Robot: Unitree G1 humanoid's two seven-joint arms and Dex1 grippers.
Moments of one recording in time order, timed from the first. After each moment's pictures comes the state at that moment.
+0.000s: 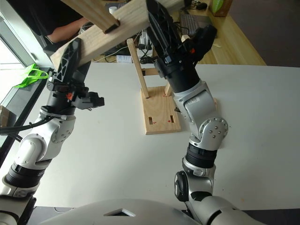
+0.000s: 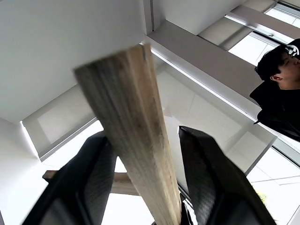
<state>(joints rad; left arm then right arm) -0.23 0.64 -0.25 -0.37 1.05 -0.09 0.39 -0.50 0.05 -0.19 -0.32 1.59 0.65 0.03</state>
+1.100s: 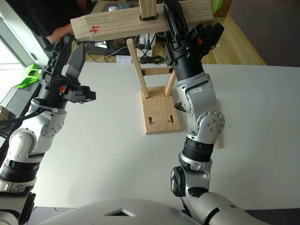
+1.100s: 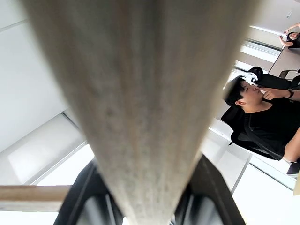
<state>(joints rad) -0.23 0.63 -0.08 -0.24 0.92 -0.22 0.25 -0.55 0.05 -0.26 -0.23 1.51 0.53 -0.06</state>
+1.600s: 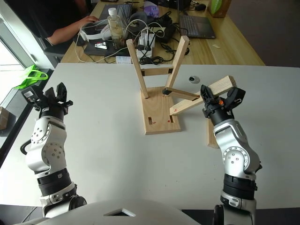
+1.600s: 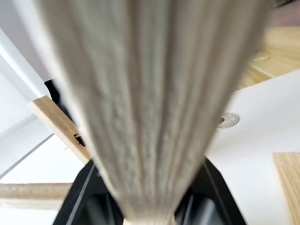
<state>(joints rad) -0.14 0.01 0.38 -0.38 -0.30 0.54 0.08 -0.04 -0.35 -0.26 -0.24 0.84 0.43 0.14</state>
